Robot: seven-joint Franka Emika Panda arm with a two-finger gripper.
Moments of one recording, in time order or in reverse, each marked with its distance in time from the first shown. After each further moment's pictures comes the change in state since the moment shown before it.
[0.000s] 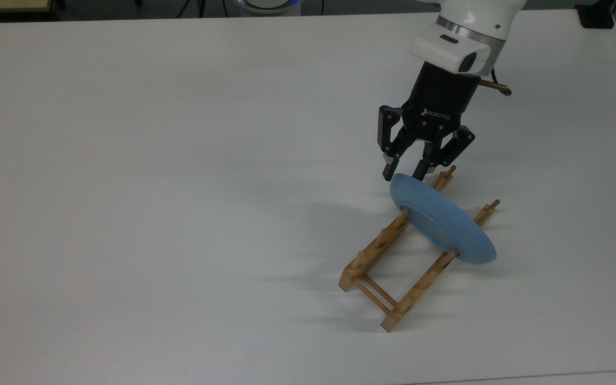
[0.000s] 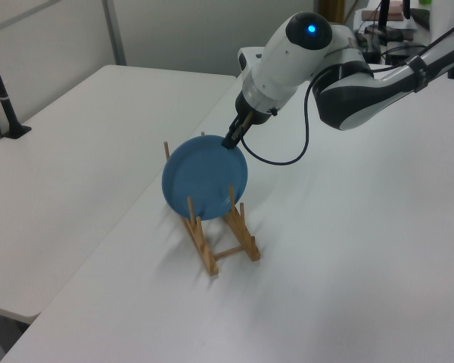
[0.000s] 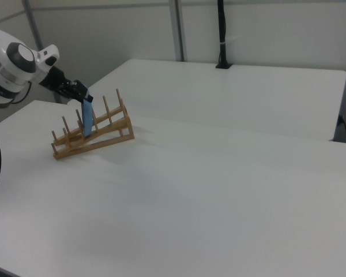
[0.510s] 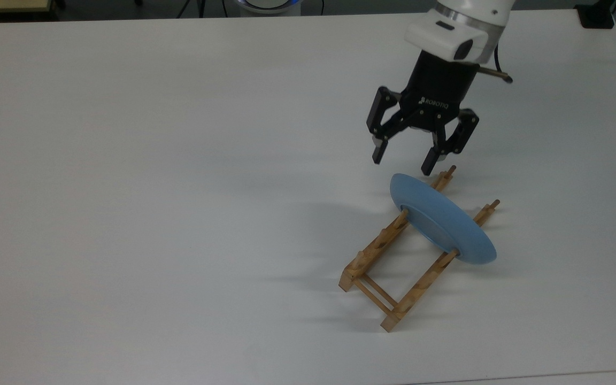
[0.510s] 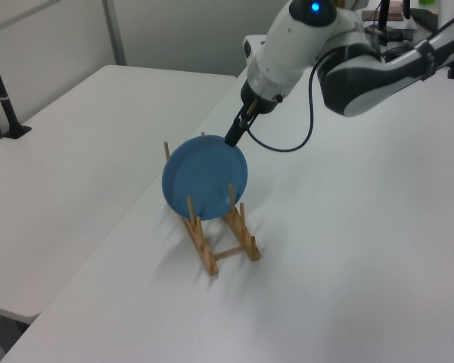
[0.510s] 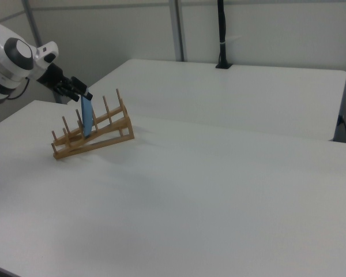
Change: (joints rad) arm -0.002 -0.031 0.000 -0.007 0.060 -0.033 -0.025
